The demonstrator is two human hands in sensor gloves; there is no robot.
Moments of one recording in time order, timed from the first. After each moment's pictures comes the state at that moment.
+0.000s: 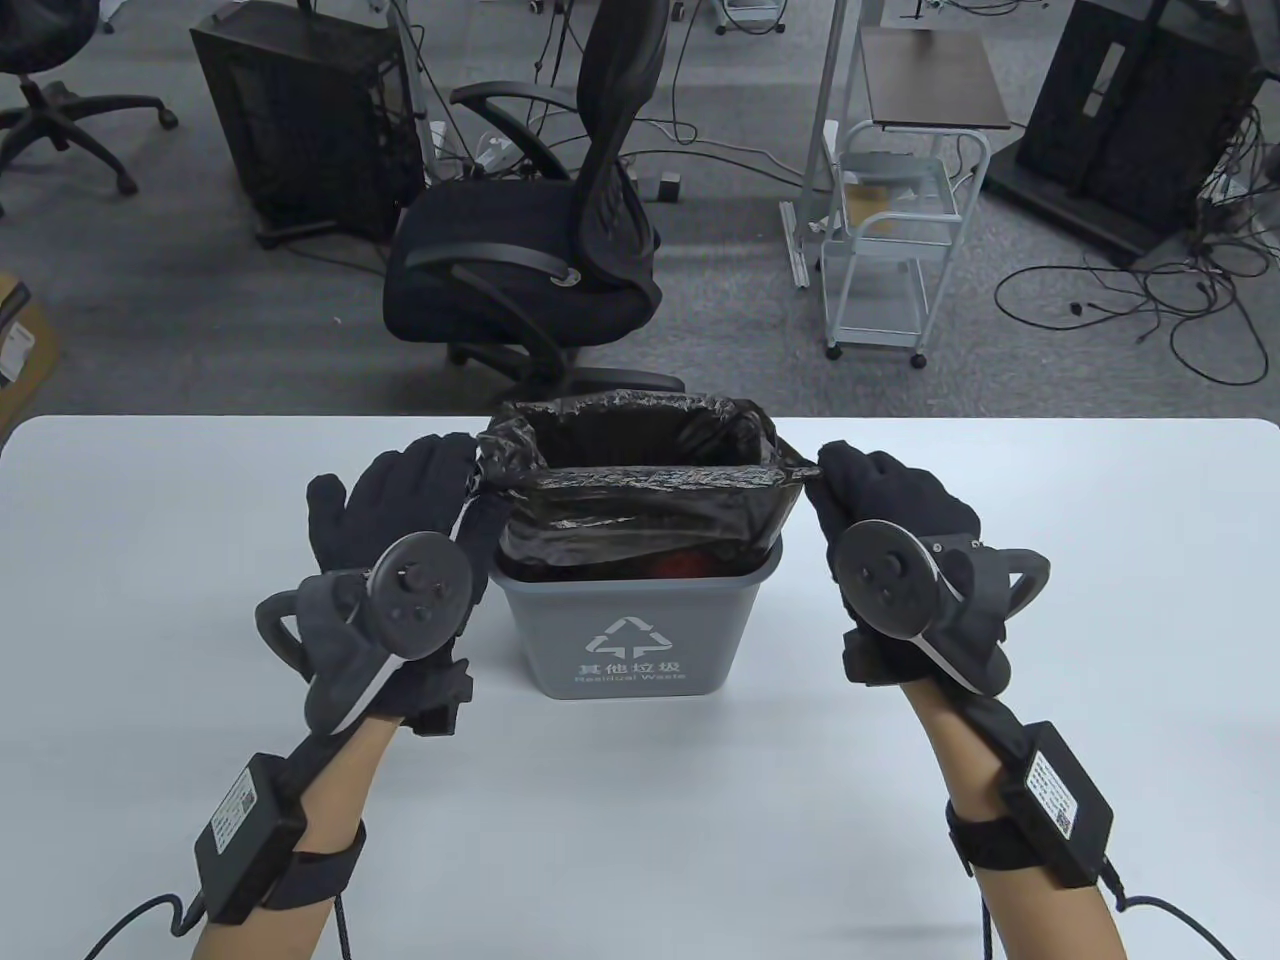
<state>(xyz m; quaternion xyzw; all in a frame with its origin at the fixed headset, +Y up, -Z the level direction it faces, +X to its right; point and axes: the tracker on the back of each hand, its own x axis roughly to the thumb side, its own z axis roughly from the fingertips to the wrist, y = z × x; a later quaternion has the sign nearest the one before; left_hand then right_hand) -0.198 -0.495 -0.300 0.22 -0.02 0.14 0.97 0.155 -0.497 -0.321 0.05 -0.32 0.94 0.09</state>
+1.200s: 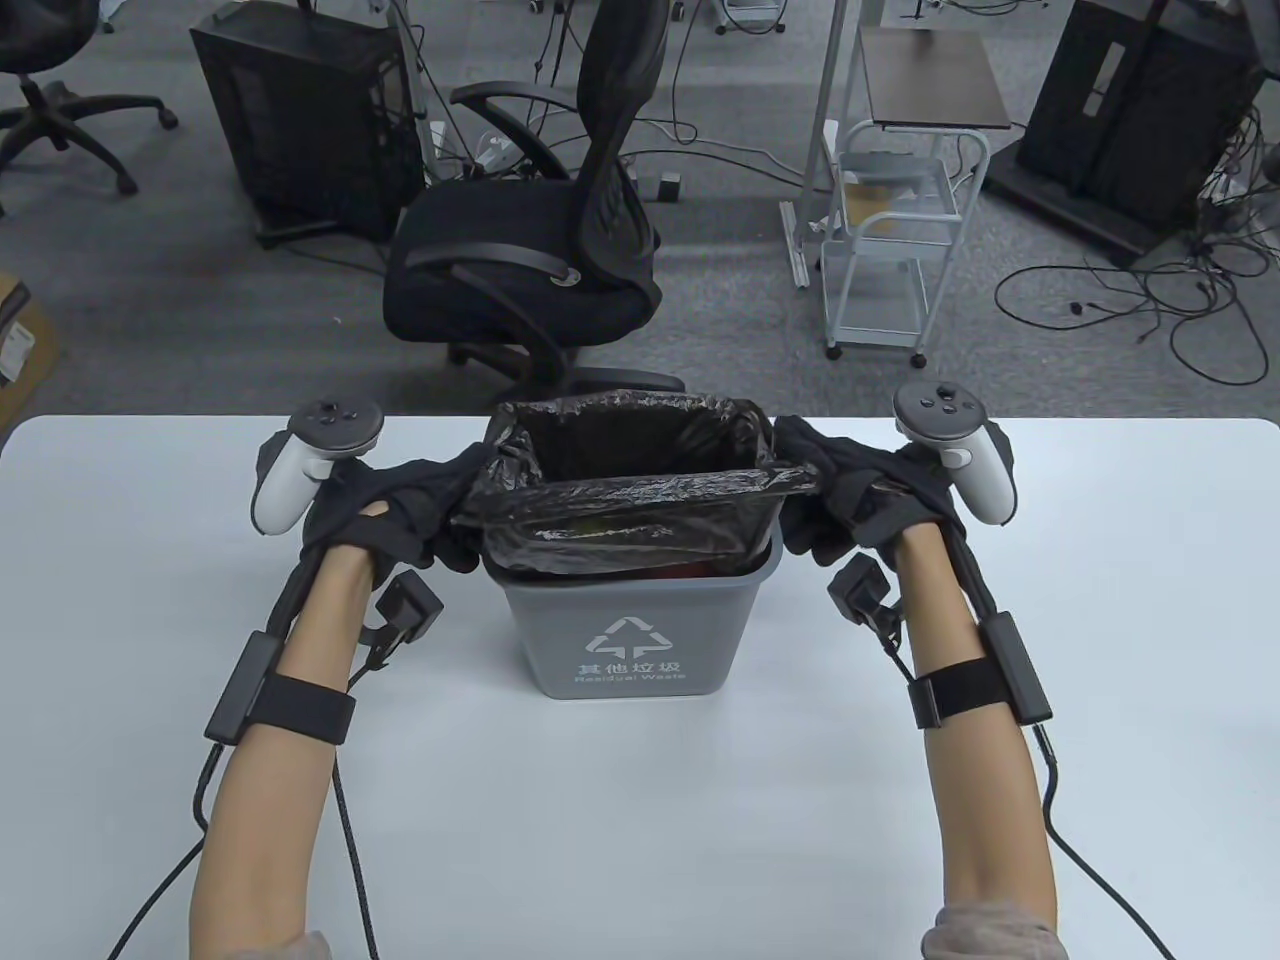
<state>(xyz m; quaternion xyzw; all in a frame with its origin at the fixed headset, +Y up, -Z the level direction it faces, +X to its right) -0.254 -0.592 -0.461 -0.28 -0.01 0.45 0.85 0.184 -0.586 -0.472 0.04 0.24 0.84 0.48</state>
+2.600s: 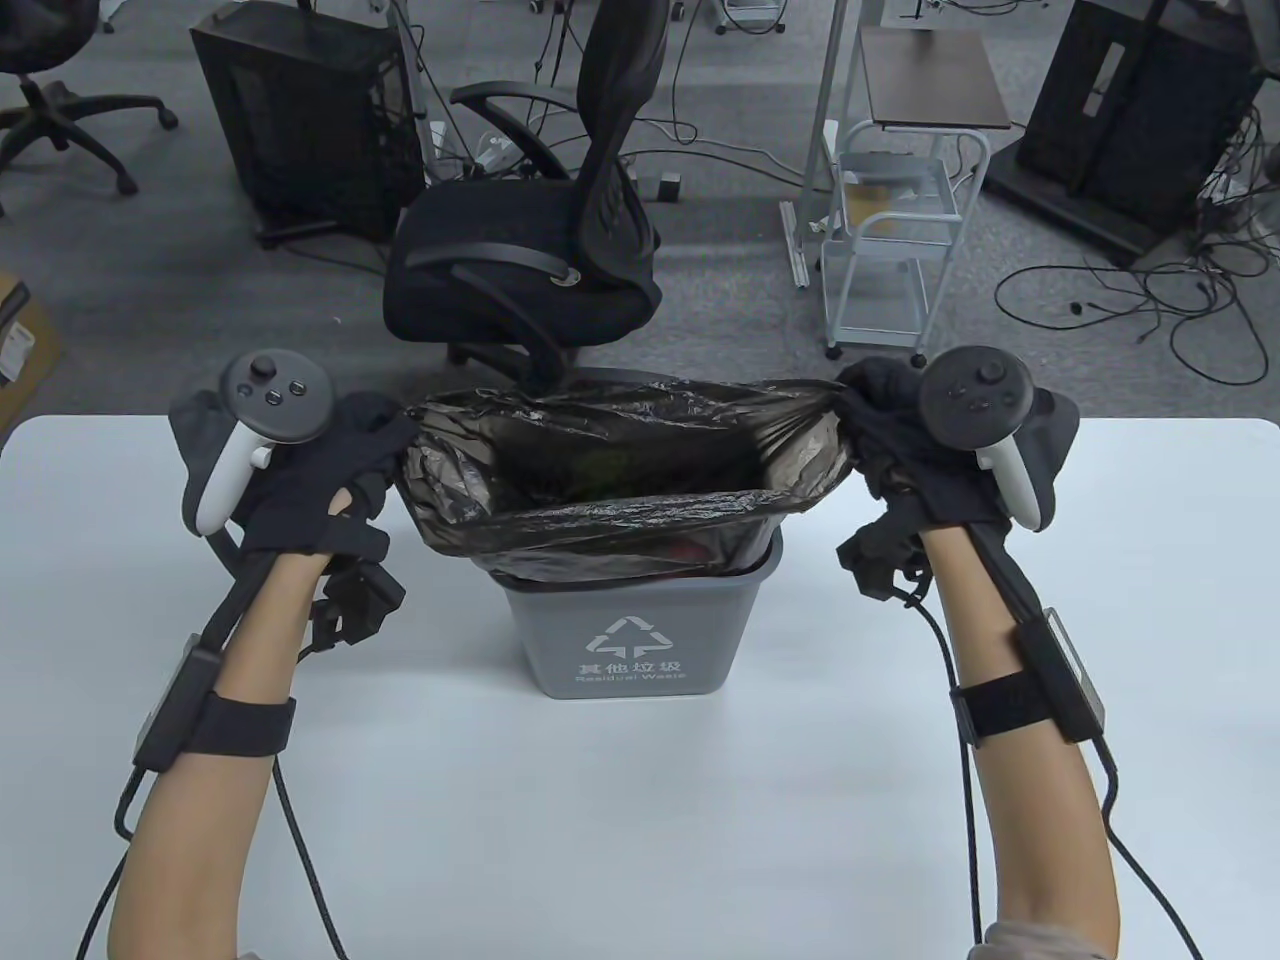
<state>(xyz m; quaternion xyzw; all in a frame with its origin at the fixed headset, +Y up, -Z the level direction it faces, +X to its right) -0.274 -0.498 -0.407 -0.03 0.06 0.25 0.97 0.199 -0.498 -0.424 -0.02 -0.14 0.95 0.28</state>
